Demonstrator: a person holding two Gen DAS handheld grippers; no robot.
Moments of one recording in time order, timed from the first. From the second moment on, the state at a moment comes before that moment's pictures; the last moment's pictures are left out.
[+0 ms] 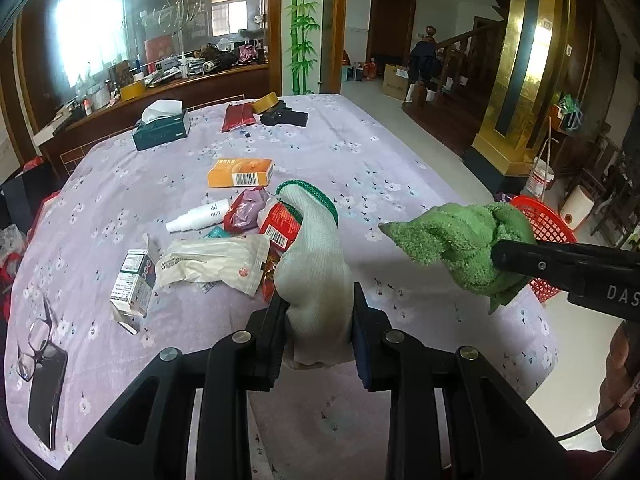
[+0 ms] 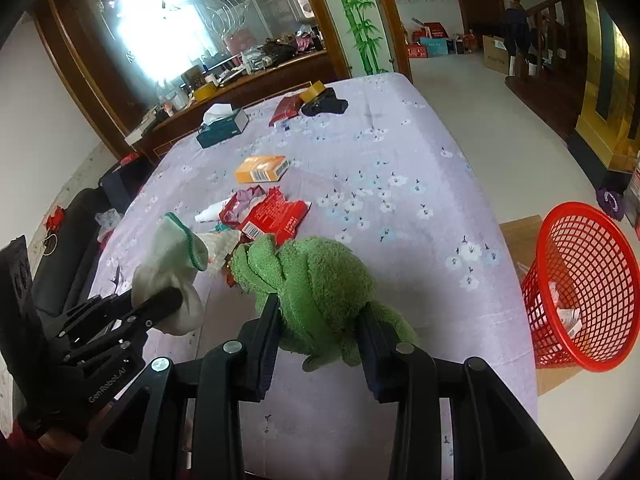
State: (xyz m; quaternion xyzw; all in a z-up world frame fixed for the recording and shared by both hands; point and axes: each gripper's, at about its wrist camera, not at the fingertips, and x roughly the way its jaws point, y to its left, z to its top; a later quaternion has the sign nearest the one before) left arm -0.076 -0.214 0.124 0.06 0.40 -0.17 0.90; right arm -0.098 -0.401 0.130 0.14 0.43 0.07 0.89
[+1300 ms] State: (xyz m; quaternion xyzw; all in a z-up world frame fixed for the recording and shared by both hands) left arm -0.070 -0.264 0.132 0.10 0.38 -0.18 0.90; right arm -0.110 -0.456 0.145 0.18 0.40 0.05 0.90
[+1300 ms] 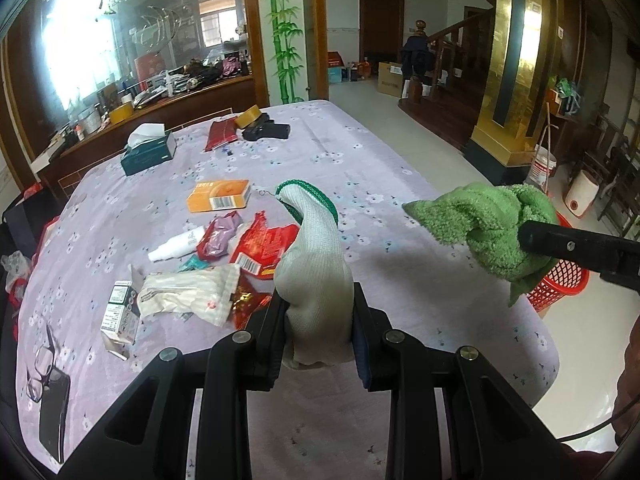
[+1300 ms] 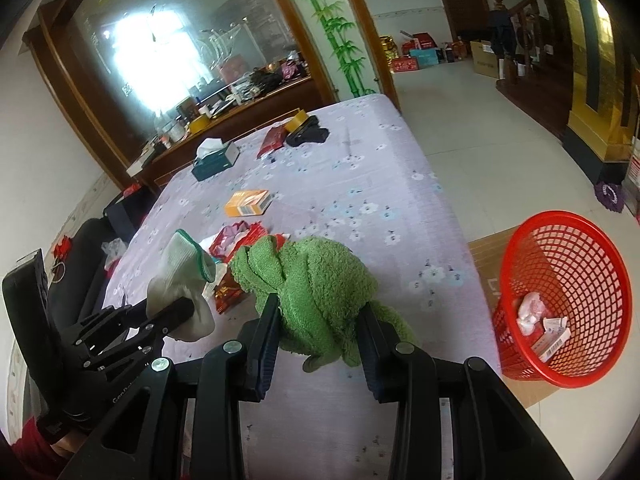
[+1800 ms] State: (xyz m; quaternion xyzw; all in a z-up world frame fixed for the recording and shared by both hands) left arm -0.072 -0.325 0.145 0.12 0.37 -0.23 0.89; right arm -0.139 -0.525 0.158 0.23 0.37 -0.02 0.90
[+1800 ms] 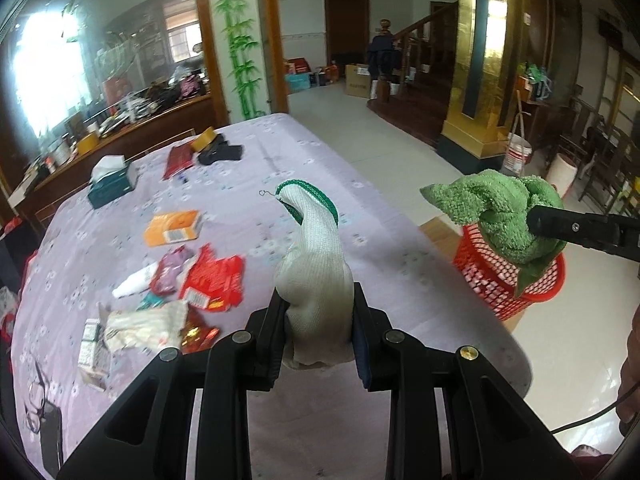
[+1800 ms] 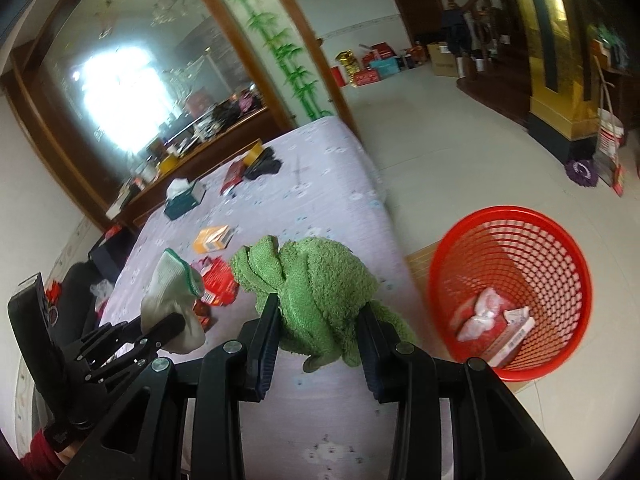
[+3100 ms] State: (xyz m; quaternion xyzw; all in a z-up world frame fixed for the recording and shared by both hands) left arm -0.072 -0.544 0.119 0.12 0.40 -0.37 0.83; right arm -0.160 -0.728 0.130 0.35 0.36 -0.14 0.85
